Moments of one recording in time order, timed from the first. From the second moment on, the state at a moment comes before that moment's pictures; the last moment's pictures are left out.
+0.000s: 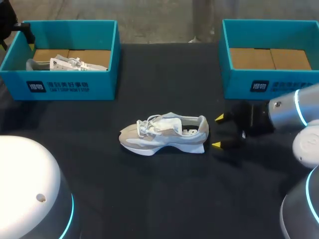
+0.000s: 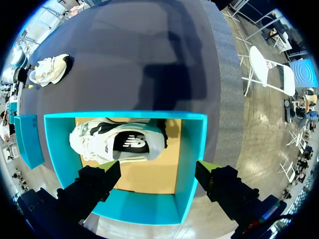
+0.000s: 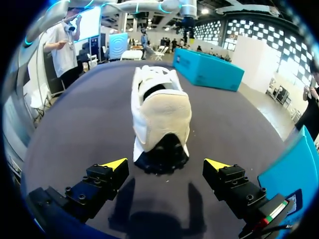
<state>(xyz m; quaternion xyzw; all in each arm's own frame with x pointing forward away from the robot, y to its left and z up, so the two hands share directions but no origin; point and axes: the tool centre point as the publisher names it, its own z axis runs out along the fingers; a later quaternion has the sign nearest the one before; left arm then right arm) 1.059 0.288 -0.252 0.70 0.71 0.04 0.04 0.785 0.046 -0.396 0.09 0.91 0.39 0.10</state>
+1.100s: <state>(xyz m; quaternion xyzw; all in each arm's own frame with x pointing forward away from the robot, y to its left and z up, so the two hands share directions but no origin) 1.059 0.288 -0.252 0.70 0.71 0.04 0.04 0.790 0.107 -0.417 0.05 0.90 0.42 0.05</state>
